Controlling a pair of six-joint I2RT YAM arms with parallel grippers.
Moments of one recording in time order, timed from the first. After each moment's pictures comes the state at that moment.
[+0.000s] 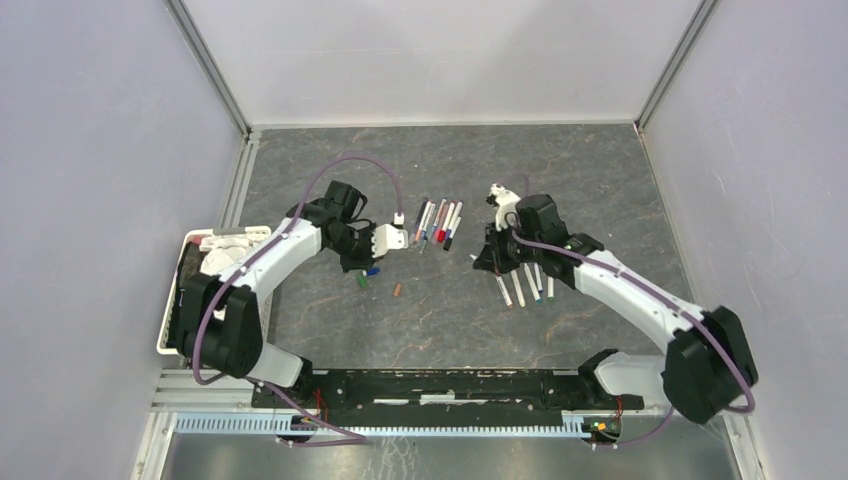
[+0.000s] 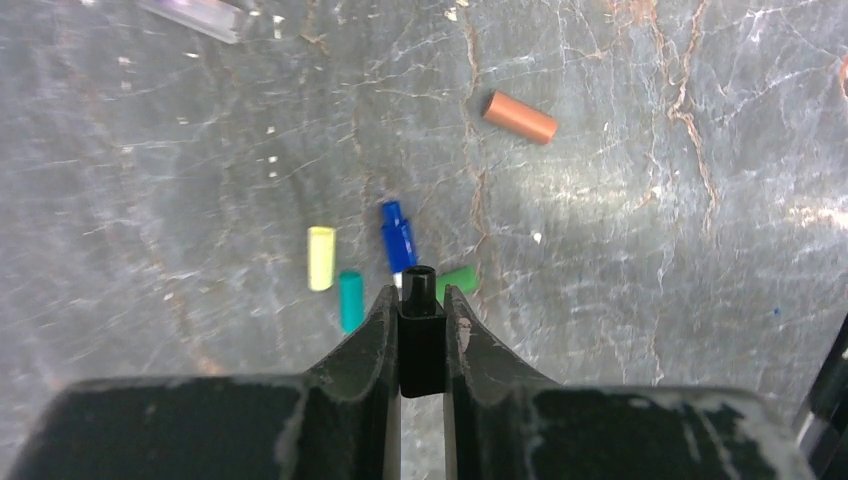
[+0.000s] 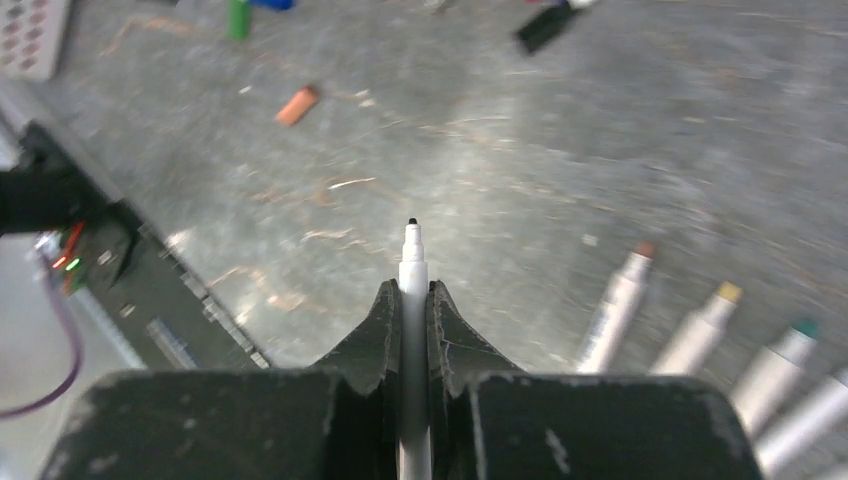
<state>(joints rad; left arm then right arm) -0.35 1.44 1.04 -0.84 0.43 1.11 0.55 1.30 0.84 -0.31 -0.44 0.24</state>
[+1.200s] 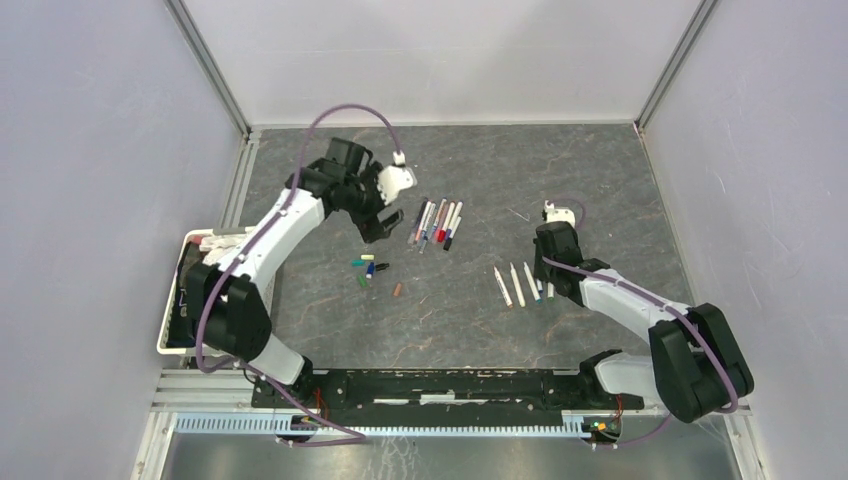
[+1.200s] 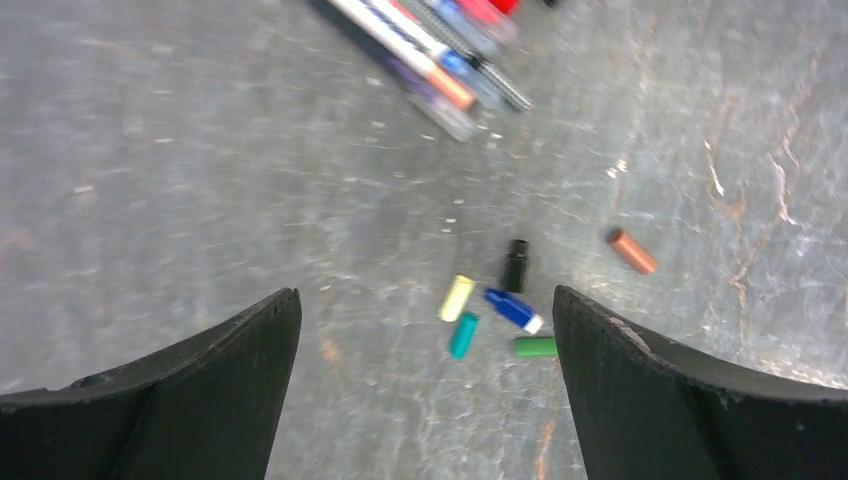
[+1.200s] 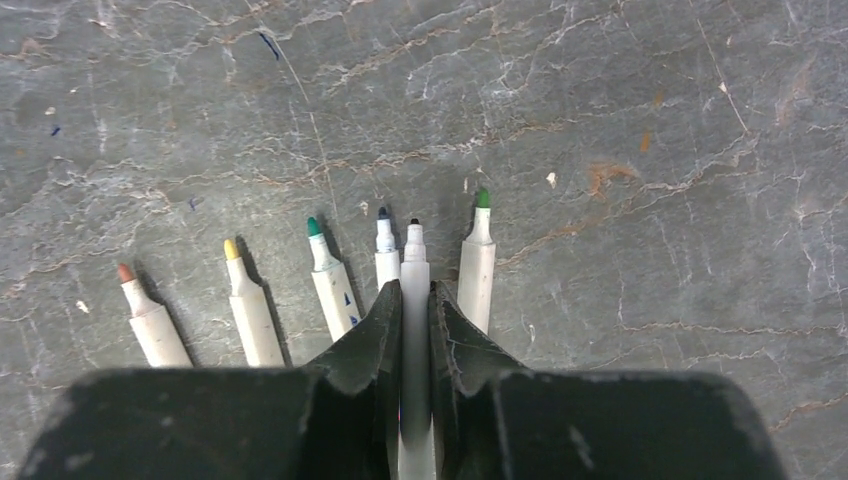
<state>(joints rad) -0.38 1.56 1.29 -0.75 0.36 0.76 0.38 1.25 0.53 -0.14 0.32 0.32</state>
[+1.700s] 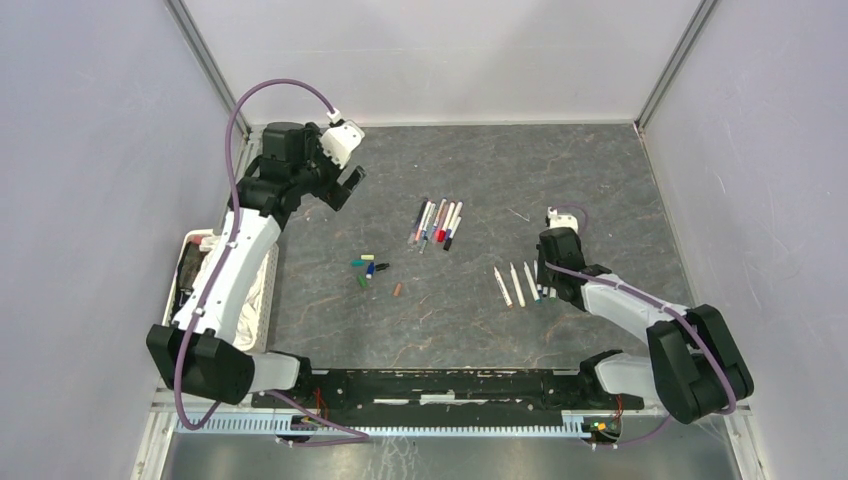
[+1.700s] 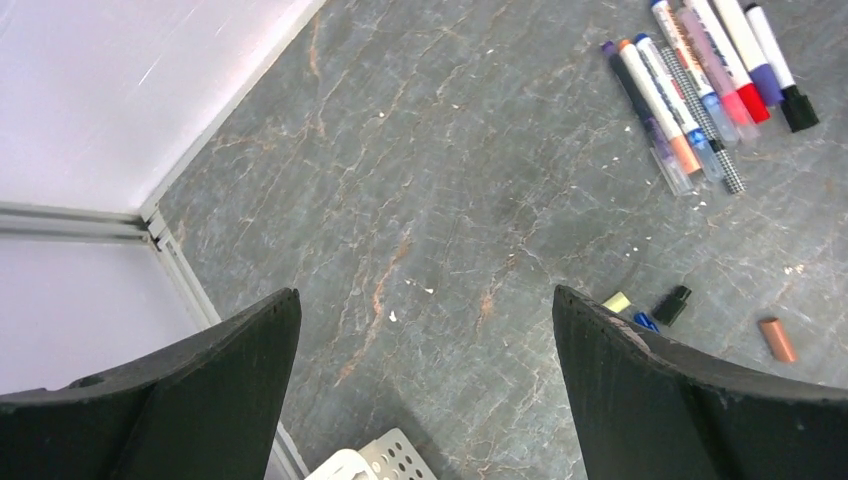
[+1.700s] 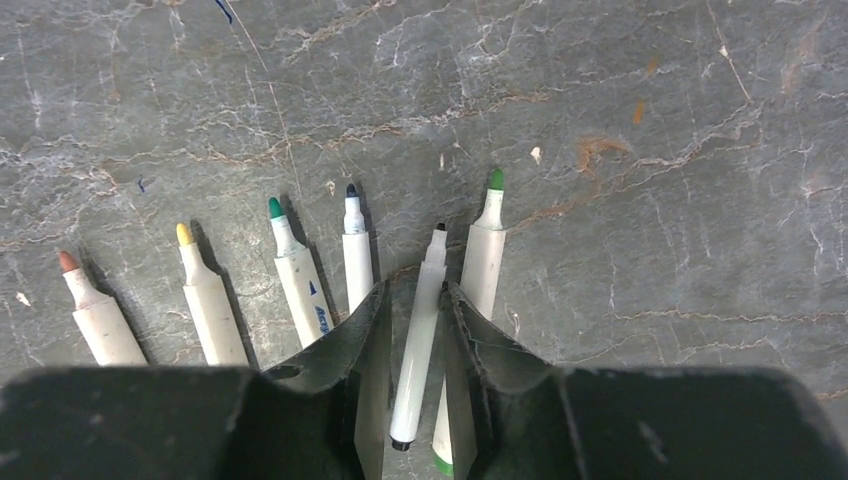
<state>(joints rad) -0.21 1.32 1.35 -0.62 0.18 0.59 0.36 1.26 0.47 -0.09 0.31 0.30</state>
